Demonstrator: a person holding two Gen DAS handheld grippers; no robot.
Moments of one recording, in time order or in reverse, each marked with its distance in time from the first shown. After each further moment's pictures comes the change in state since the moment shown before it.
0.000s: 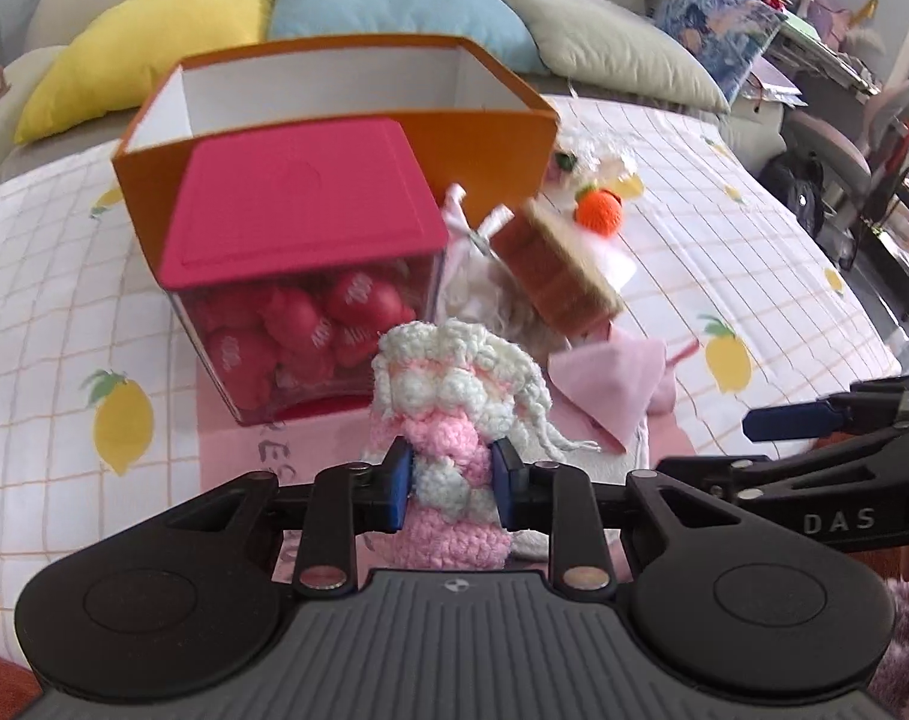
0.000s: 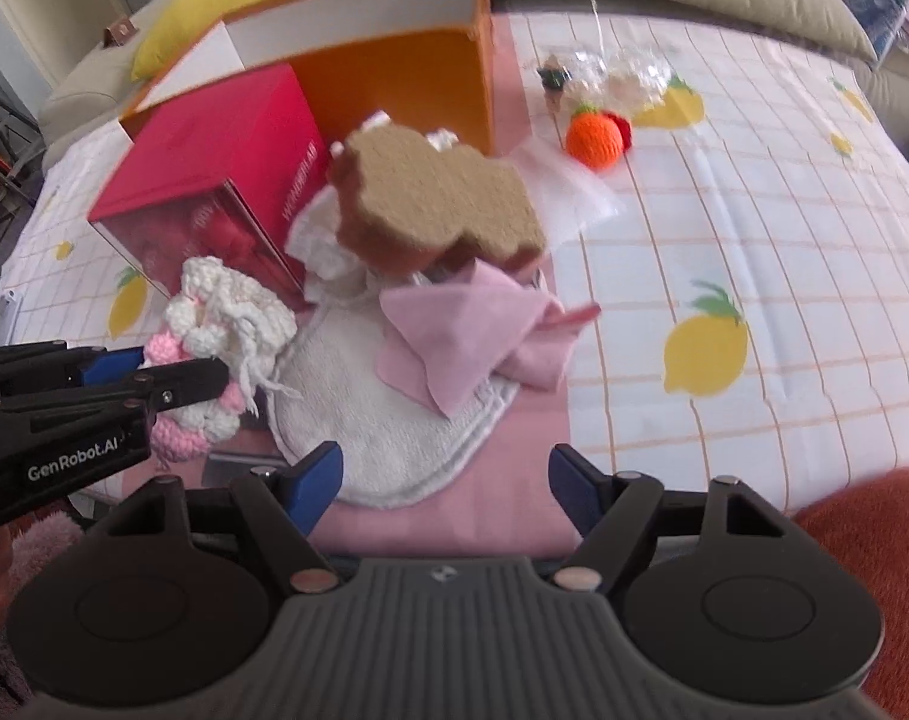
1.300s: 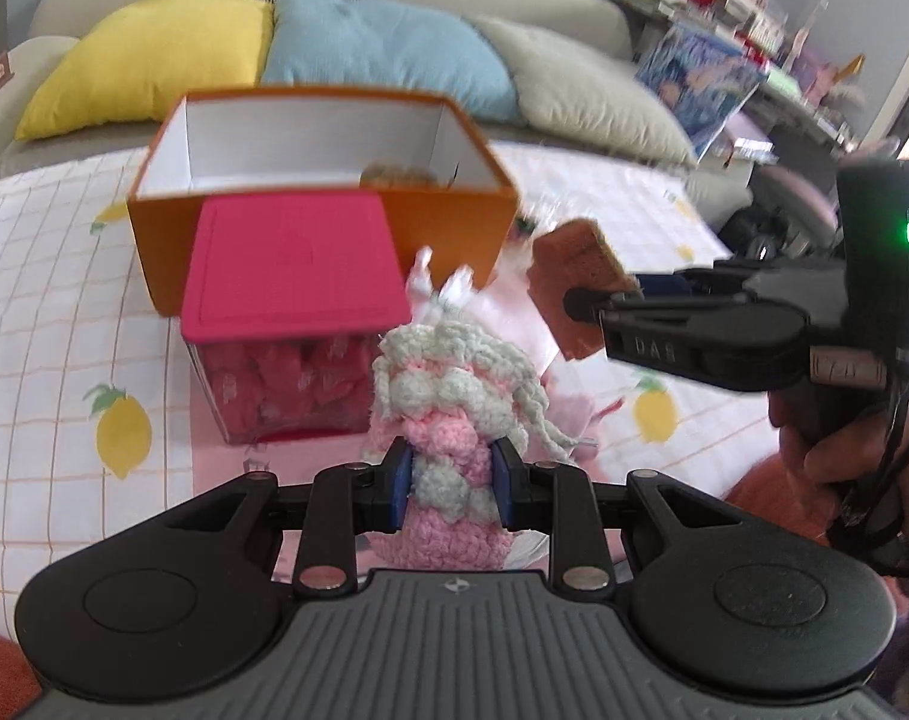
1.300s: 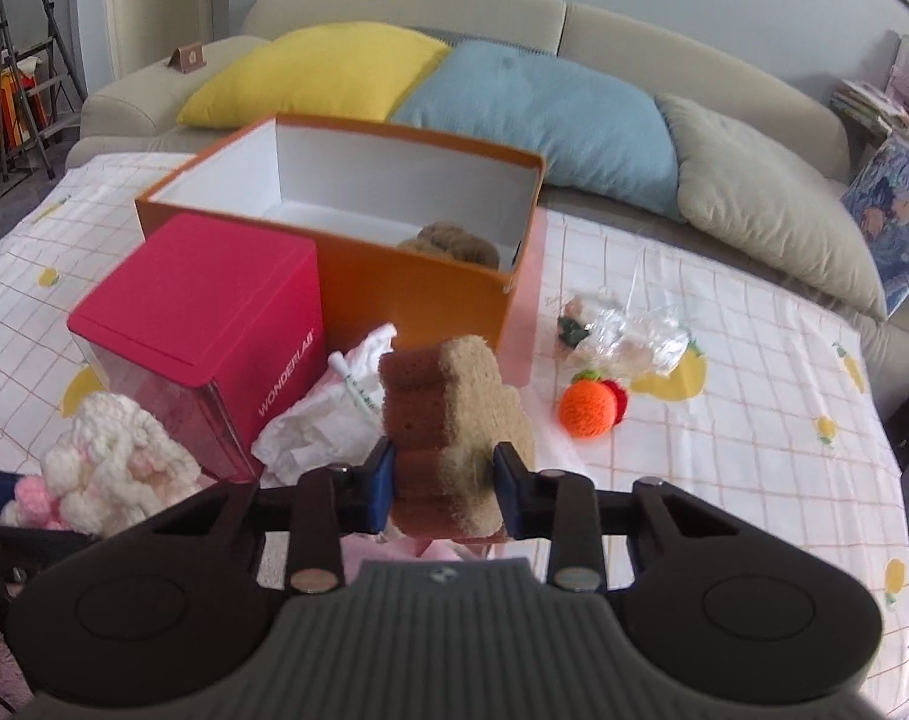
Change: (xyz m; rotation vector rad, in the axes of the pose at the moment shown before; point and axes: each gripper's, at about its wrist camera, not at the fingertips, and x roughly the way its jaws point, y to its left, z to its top) left arm -0.054 -0.001 0.018 -0.074 -0.057 -0.100; right arm -0.016 0.015 0.068 -0.303 -0.278 -0.098
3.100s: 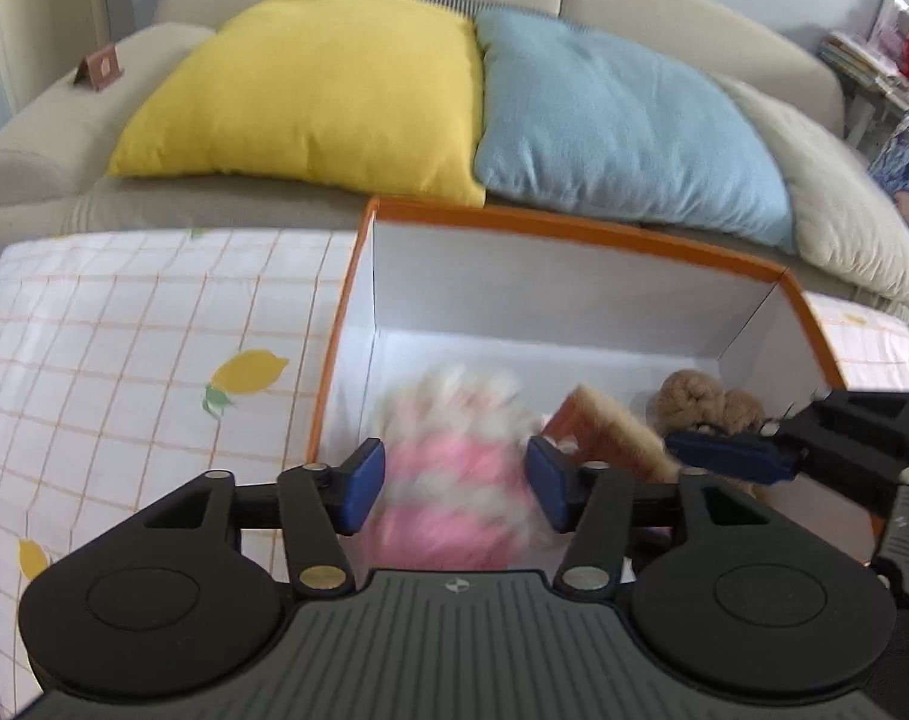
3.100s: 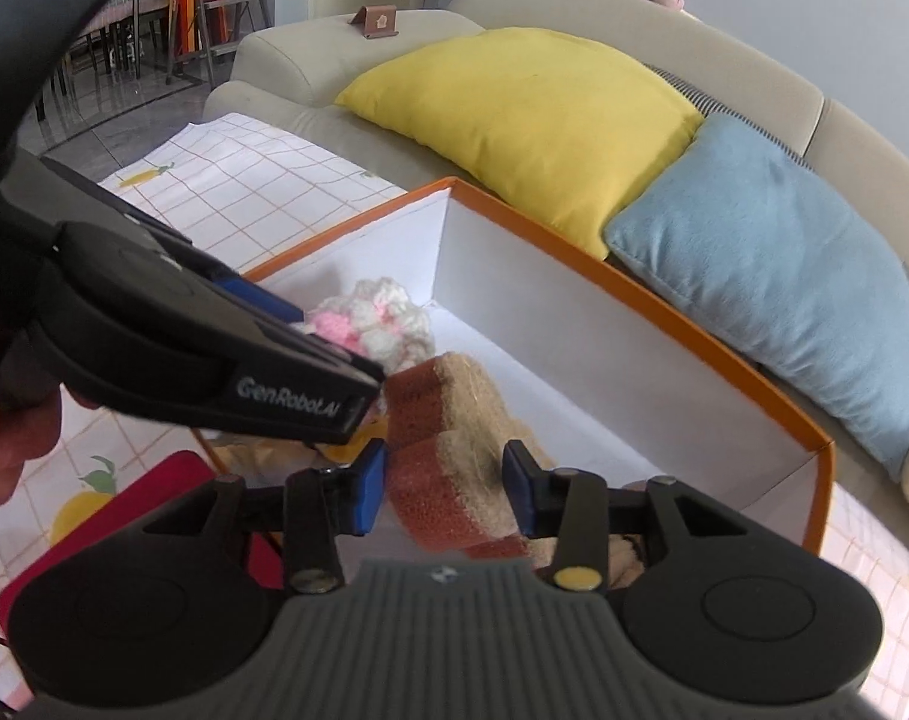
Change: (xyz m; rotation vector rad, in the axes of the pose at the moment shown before) left arm 0.125 0.145 0.162 -0.150 -0.023 0.287; right arm 0.176 0.073 0.163 -0.288 0.042 0.309
